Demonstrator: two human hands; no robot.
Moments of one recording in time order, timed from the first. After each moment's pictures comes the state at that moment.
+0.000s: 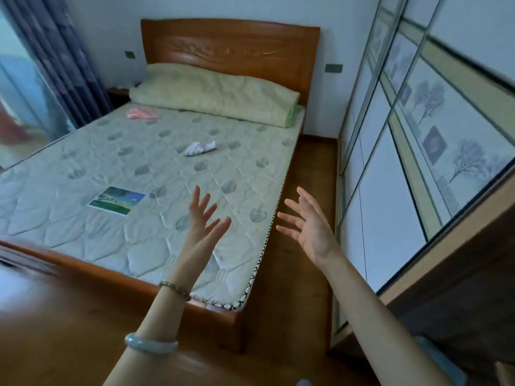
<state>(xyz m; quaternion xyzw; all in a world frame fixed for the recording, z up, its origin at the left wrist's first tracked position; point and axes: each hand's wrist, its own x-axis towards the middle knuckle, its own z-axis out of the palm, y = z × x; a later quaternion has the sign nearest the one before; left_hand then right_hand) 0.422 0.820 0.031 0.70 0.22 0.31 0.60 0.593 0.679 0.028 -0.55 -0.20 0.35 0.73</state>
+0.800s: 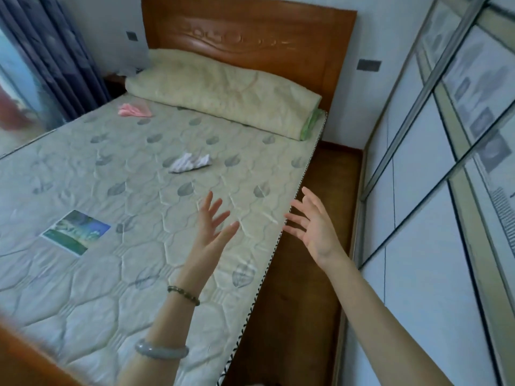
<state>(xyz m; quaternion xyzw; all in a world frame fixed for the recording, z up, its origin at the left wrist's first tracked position) 0.761 1.002 0.003 0.65 0.28 0.32 0.62 0.942 0.889 0.005 -0.58 -0.20 0.38 0.70</state>
